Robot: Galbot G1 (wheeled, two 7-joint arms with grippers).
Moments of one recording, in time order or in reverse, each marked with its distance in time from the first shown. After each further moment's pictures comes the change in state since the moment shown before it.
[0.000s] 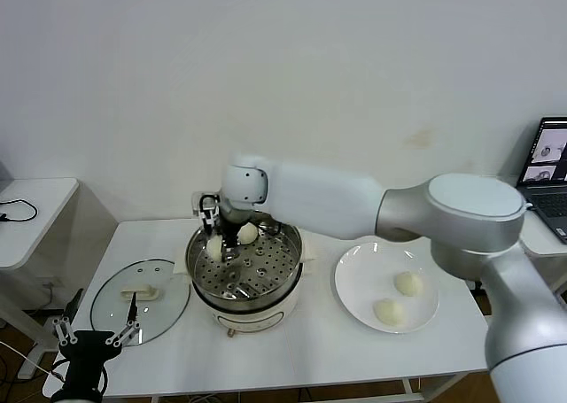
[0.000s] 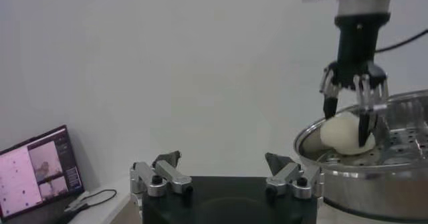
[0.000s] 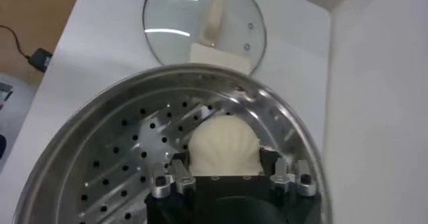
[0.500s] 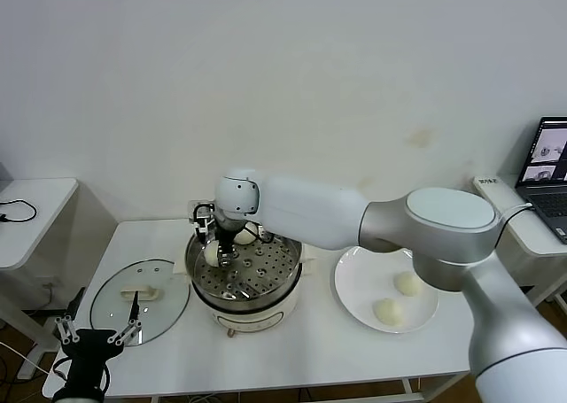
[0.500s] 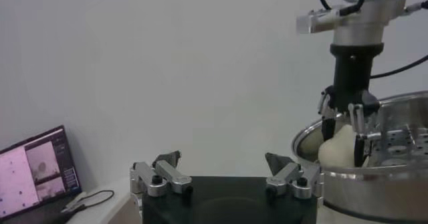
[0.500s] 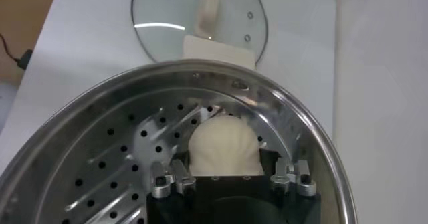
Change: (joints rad) left arm -0.009 0.001 0.009 0.002 0.002 0.000 0.000; right arm -0.052 0.043 0.016 -0.069 -0.020 -0.007 0.030
